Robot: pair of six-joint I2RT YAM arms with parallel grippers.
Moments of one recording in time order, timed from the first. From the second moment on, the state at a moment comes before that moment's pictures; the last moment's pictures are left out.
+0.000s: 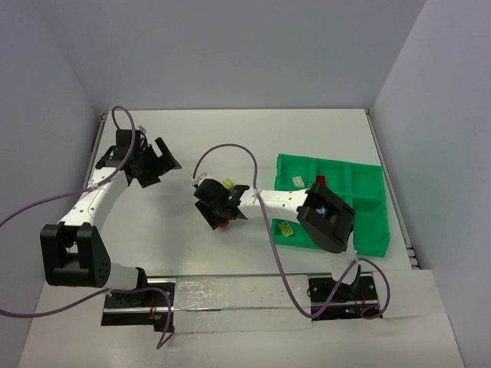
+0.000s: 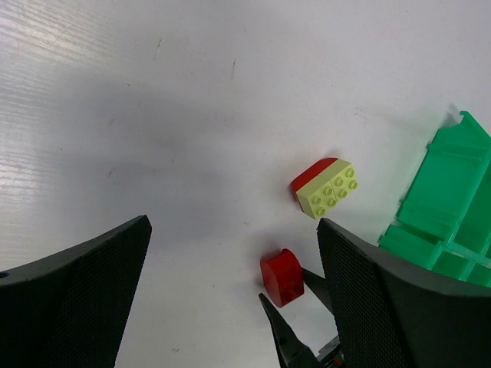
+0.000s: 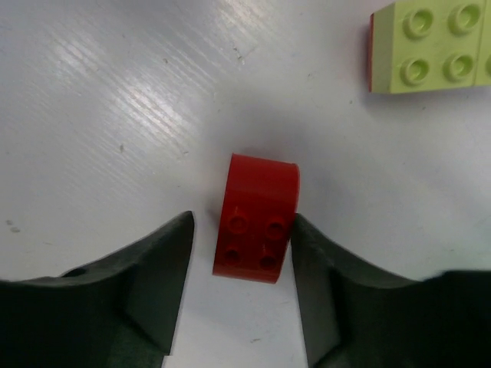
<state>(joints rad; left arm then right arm) -0.08 1.40 1.07 -0.54 0.19 -0.58 1.06 1.95 1.35 -0.41 0.21 0.30</state>
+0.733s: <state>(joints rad) -0.08 1.39 1.07 -0.54 0.19 -0.59 0.85 1.42 1.21 -0.49 0.38 0.40</state>
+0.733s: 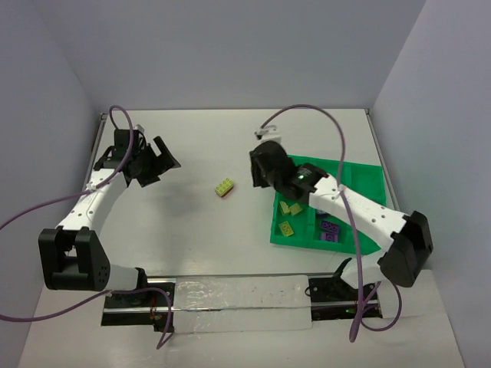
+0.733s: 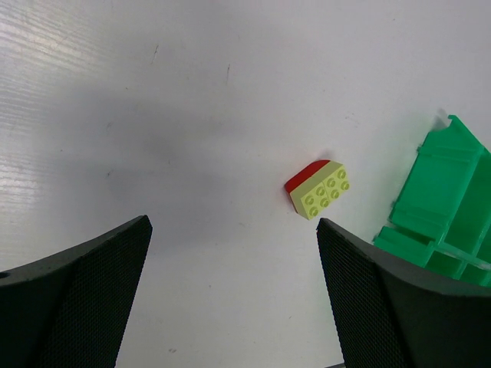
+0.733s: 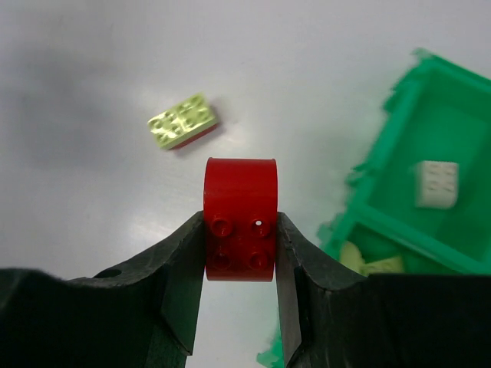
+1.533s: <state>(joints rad) -0.08 1.54 1.30 -0.65 0.12 -0.55 0.26 1.20 1.09 -0.66 0.36 0.69</state>
